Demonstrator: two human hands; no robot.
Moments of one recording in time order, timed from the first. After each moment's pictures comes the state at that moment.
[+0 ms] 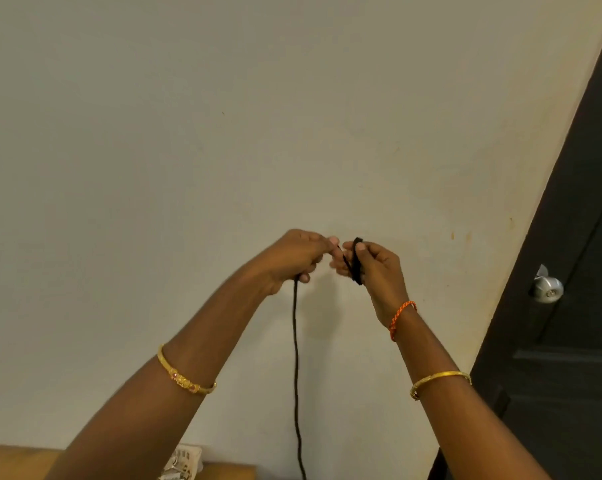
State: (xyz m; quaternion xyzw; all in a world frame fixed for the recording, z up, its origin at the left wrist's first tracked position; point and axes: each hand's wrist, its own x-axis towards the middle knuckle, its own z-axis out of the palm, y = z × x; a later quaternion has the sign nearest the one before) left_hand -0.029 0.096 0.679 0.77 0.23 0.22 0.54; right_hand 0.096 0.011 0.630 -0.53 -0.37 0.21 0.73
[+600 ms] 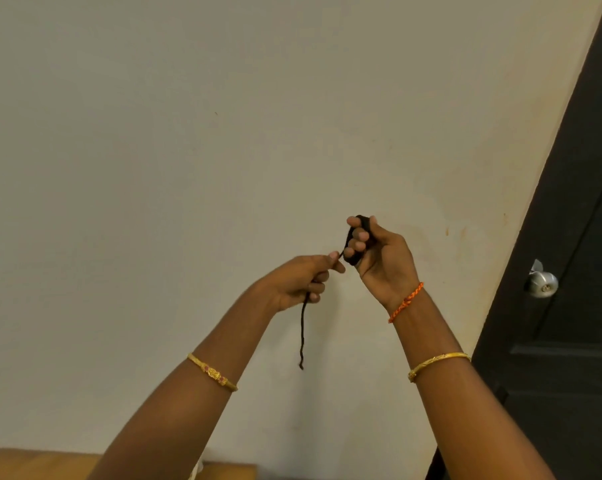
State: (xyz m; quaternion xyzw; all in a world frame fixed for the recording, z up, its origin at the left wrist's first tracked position) left_hand -0.002 0.105 0.637 0.71 0.21 0.13 0.66; right_hand 0.098 0.003 0.662 -0.31 -0.30 0.39 0.81
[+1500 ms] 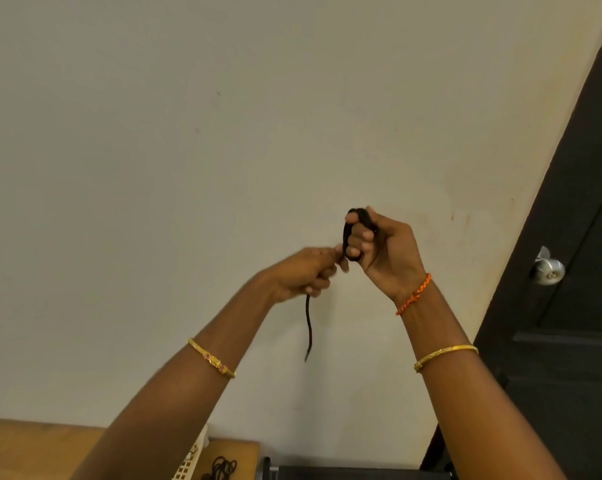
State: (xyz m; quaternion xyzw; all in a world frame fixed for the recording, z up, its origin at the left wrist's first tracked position) left_hand -0.007 0.098 0.629 0.76 0.18 0.12 0.61; right_hand 0.092 -0.012 0.661 -0.36 -0.35 0.42 0.76
